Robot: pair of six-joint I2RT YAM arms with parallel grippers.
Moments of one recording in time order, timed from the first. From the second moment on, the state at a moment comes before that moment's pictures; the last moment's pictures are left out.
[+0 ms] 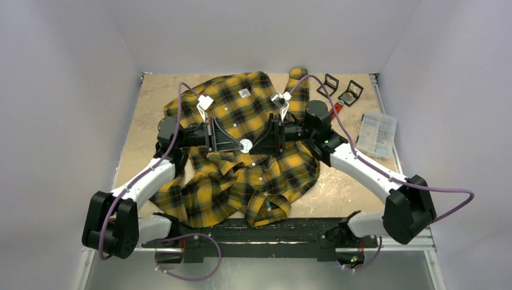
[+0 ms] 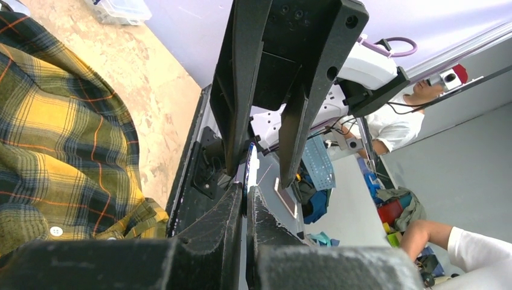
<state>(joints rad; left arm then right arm) -0.28 1.22 0.64 0.80 1.19 -1.18 0.58 1.34 0.96 0.31 -1.03 0.60</state>
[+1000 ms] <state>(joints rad) -0.30 1.19 0.64 0.77 1.19 -1.14 0.58 1.37 0.96 0.40 -1.04 0.68</state>
